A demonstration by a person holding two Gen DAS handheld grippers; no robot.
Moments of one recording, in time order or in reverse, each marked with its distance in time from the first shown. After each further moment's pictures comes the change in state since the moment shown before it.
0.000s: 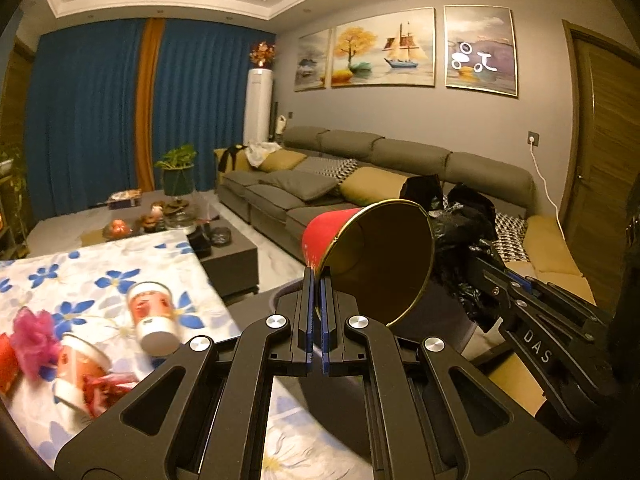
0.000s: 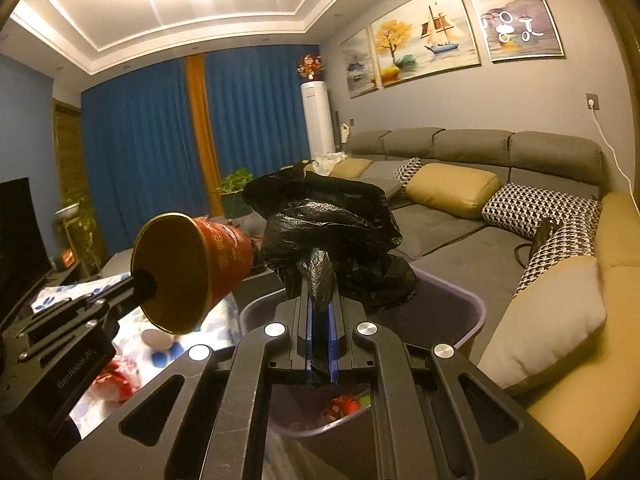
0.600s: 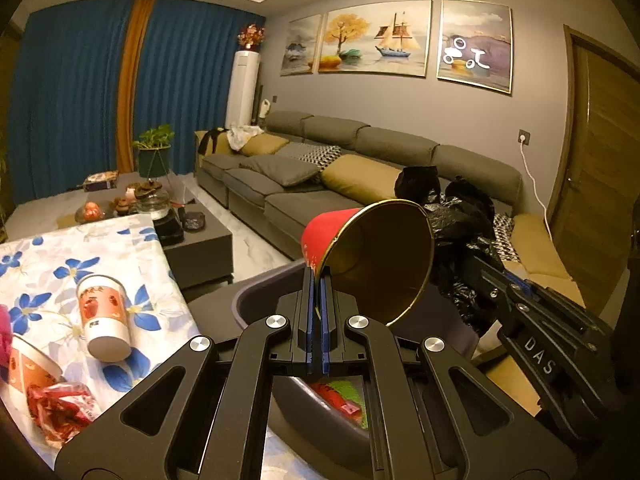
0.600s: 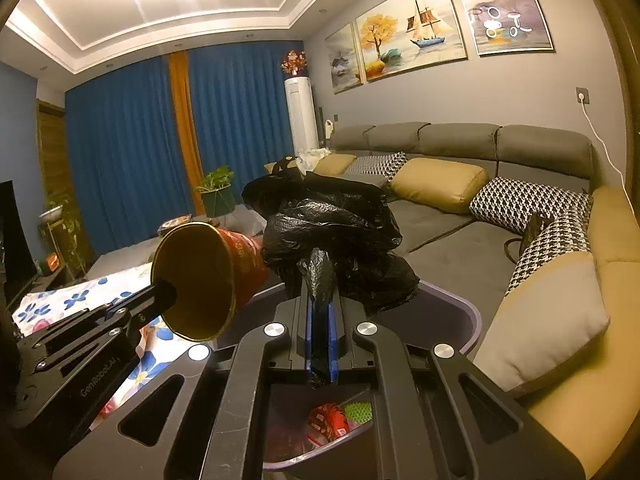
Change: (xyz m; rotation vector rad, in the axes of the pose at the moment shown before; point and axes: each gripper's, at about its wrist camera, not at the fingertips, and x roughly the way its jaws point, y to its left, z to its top) left arm 0.057 -0.007 -0.001 -0.033 0.048 -0.078; right arm 0.022 -0.006 0.002 0.019 0.016 -0.049
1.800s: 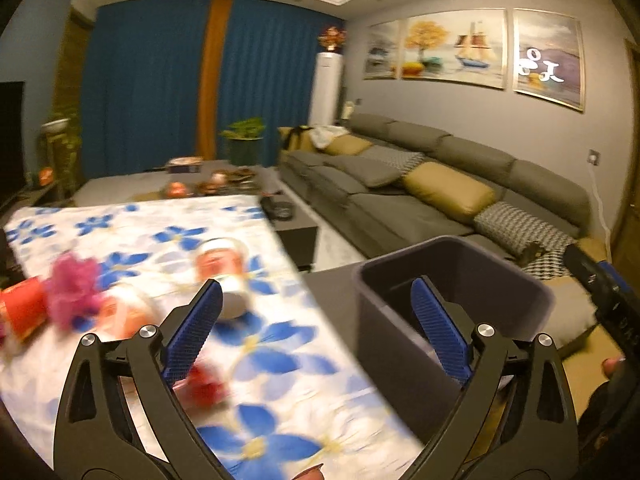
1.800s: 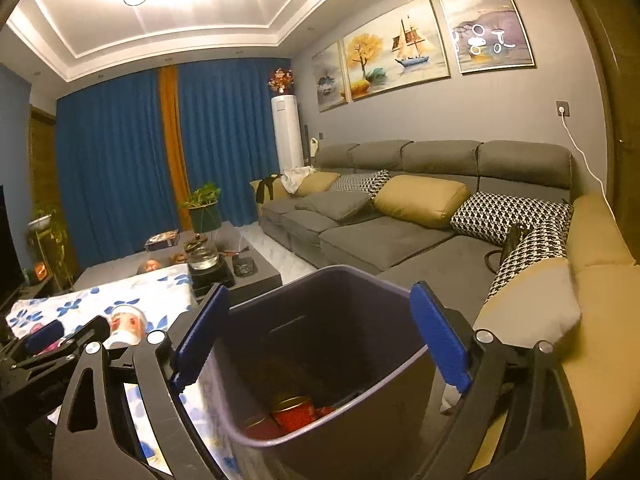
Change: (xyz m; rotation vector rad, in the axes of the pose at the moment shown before) left arm -0.070 0.054 -0.024 -0.107 -0.005 0.326; right arm -0.040 0.009 0.000 0.004 -0.068 -0.058
